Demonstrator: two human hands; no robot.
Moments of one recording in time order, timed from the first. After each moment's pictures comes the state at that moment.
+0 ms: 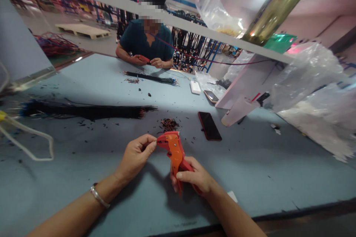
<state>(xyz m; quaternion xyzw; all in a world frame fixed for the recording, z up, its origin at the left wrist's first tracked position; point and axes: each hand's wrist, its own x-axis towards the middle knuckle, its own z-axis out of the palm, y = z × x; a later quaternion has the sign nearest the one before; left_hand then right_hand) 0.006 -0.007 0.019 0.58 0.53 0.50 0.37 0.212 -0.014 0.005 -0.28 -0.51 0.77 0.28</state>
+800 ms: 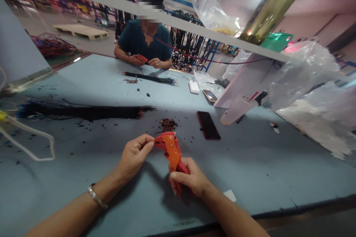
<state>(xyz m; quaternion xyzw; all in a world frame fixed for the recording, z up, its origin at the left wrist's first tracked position) 0.004 -0.007 0.018 0.58 0.53 0.49 0.37 0.203 -0.020 0.000 -0.32 -0.52 0.74 0.27</state>
